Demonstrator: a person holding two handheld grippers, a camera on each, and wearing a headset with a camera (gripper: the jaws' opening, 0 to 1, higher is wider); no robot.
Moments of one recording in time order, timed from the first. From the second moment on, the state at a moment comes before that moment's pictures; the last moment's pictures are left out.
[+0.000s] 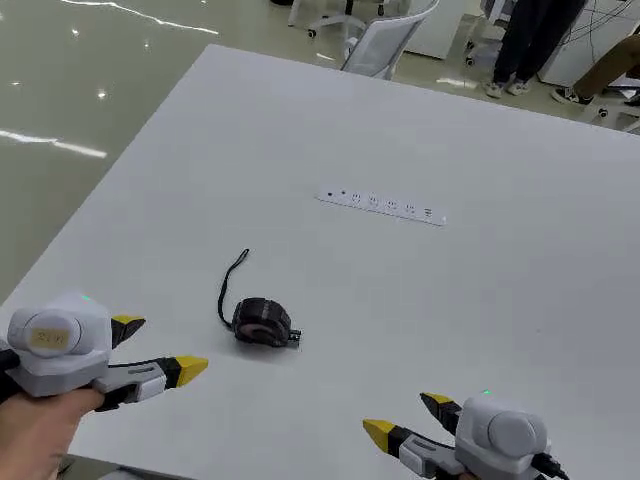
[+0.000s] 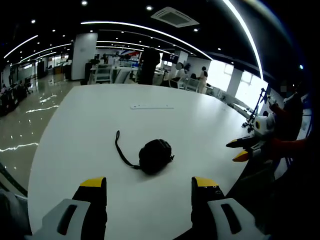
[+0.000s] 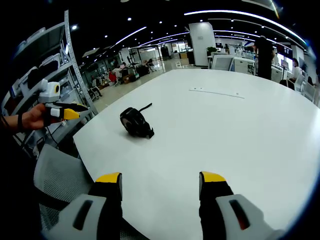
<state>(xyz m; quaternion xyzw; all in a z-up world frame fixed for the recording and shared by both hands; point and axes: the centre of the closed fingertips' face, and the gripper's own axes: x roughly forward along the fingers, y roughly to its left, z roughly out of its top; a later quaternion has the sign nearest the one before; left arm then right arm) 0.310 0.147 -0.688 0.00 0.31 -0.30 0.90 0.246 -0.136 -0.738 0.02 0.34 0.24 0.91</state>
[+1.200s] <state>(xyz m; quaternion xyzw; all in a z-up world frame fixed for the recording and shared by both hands) 0.313 0.149 -0.690 0.01 0.32 -0.31 0.90 0.250 -0.135 -0.745 -0.02 0.36 0.27 0.89</state>
